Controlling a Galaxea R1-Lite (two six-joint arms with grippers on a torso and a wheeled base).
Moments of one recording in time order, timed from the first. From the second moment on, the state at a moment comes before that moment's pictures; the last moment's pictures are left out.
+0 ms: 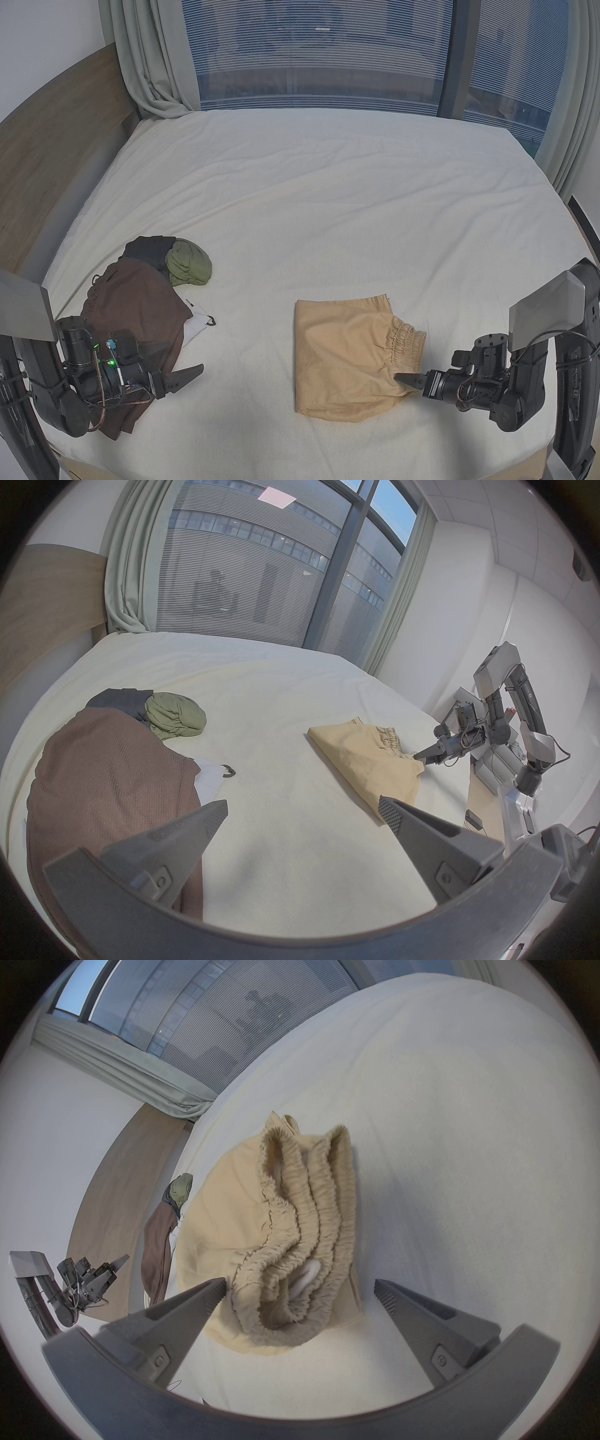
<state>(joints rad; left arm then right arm) -0.02 2.12 -0.13 -1.55 -0.62 0.12 0.27 2.42 -0.25 -1.54 0.29 0.57</state>
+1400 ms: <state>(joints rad) -0.02 2.12 -0.13 -1.55 -0.62 0.12 0.38 2.51 -0.37 -1.54 0.24 0.72</state>
